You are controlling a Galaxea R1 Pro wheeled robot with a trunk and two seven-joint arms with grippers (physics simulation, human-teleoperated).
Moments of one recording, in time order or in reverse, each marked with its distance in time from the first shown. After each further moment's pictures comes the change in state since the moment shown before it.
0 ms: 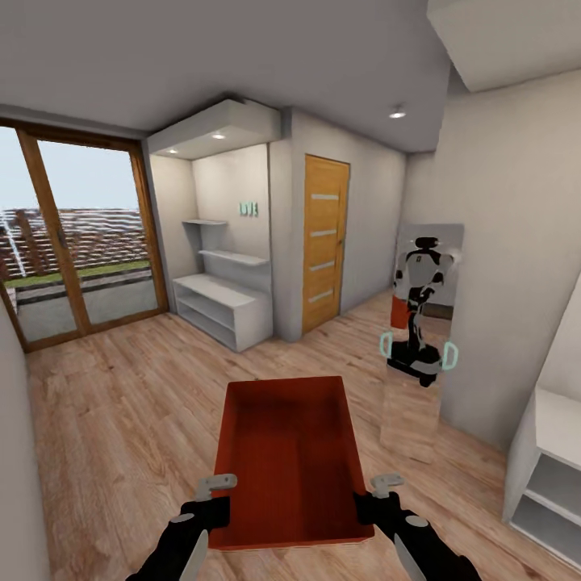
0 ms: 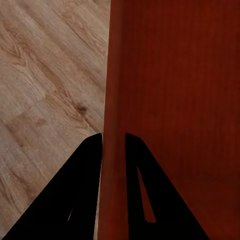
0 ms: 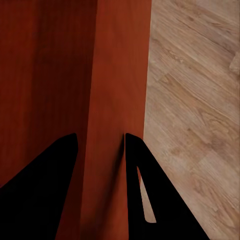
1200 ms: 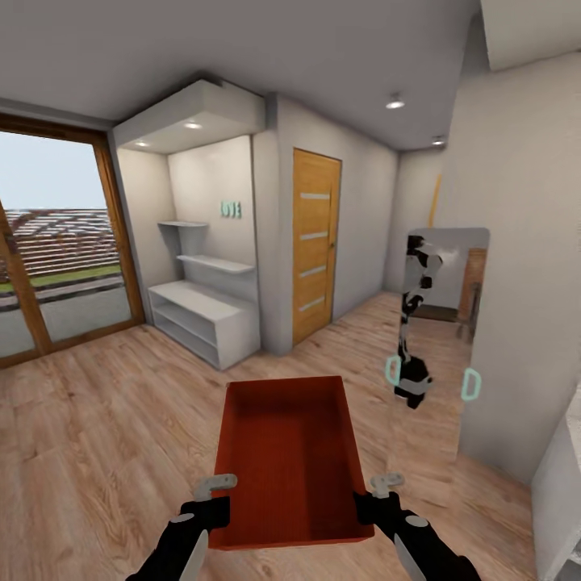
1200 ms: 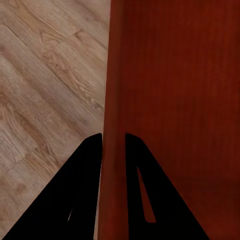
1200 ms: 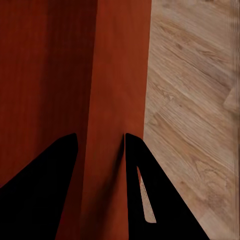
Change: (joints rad) left arm 0.000 0.000 0.000 0.000 0.000 0.000 -0.001; right arm 0.000 0.000 0.000 -0.001 0.000 0.000 -0.001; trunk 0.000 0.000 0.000
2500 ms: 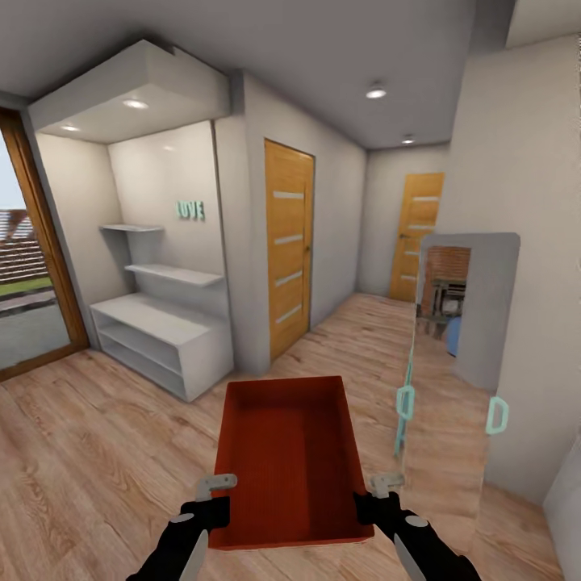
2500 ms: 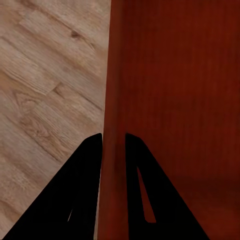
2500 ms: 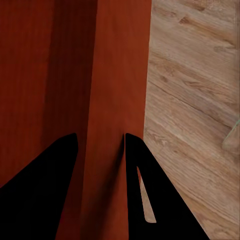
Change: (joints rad) left arm 0.000 0.000 0.000 0.000 0.002 0.000 0.001; right arm 0.000 0.000 0.000 0.000 0.001 0.000 0.000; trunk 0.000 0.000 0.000
